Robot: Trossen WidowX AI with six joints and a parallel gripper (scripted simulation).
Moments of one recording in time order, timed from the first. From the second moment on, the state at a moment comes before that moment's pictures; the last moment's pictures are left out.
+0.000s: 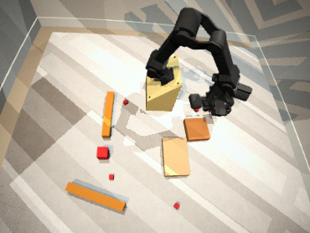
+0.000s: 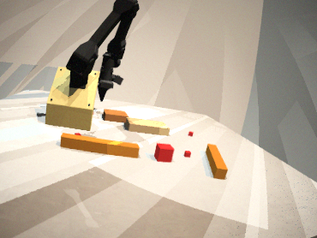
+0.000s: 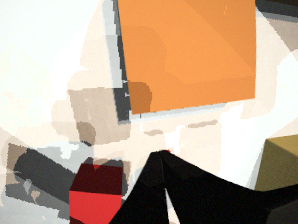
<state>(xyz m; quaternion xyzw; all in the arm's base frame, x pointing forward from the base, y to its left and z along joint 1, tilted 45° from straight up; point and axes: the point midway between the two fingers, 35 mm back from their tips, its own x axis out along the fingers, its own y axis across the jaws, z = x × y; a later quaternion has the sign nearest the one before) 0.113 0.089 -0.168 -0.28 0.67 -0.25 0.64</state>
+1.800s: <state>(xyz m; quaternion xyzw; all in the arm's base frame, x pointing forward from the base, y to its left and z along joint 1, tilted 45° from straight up) 0.134 0.053 -0.211 -0.27 0.67 -0.25 0.65</state>
